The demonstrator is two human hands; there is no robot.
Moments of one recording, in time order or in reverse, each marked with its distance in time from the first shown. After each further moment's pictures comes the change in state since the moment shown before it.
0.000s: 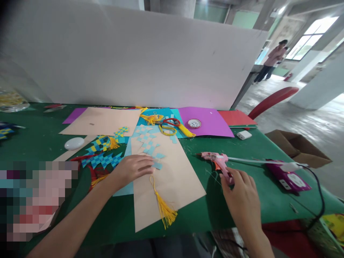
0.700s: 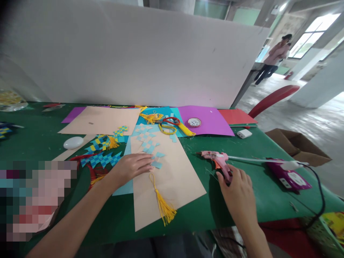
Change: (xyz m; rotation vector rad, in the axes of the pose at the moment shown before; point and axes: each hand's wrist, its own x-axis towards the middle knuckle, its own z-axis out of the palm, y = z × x) left_hand -0.003 -0.003 0.001 0.053 -0.017 0.001; right_hand -0.004 0.015 0.023 -0.025 0.001 -0.016
